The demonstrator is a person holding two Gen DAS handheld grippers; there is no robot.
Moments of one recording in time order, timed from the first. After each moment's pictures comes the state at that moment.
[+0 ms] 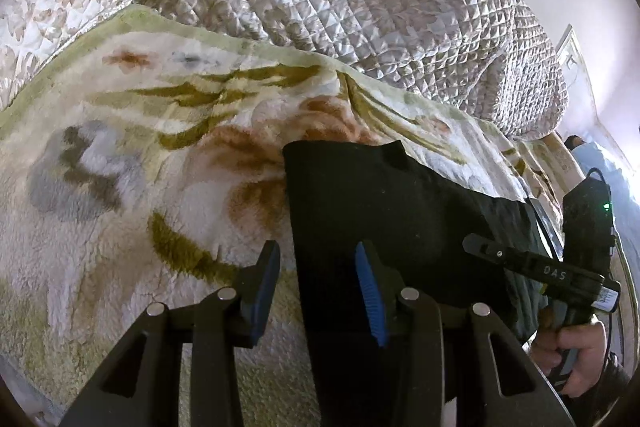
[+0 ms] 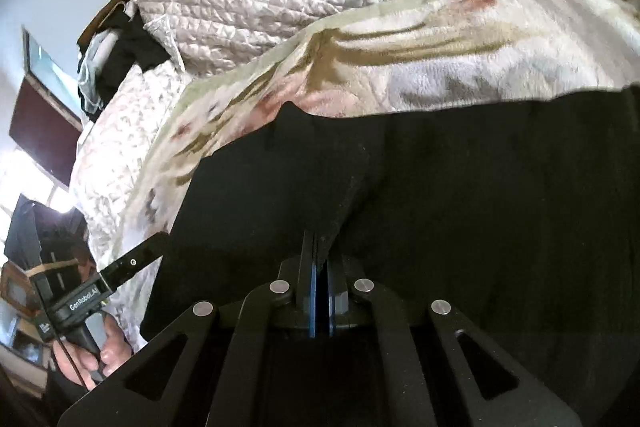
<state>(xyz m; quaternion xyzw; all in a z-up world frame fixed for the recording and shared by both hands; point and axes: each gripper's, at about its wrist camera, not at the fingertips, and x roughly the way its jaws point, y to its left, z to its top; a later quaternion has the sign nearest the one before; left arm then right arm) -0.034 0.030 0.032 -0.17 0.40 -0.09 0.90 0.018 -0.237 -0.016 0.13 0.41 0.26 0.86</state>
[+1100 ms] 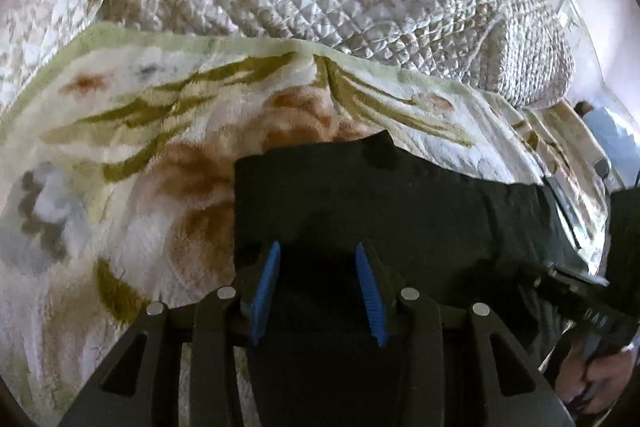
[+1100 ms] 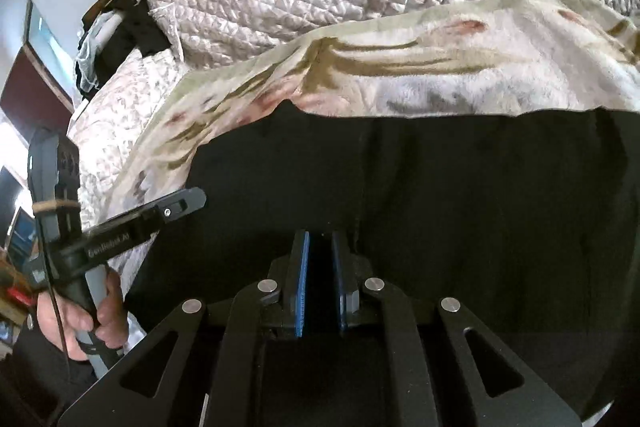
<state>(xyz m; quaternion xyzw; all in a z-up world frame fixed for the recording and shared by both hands) 0.000 -0.012 0.027 -0.10 0.43 -0.08 0.90 -0.003 -0.250 -0.011 0.08 0.39 0.23 0.89</state>
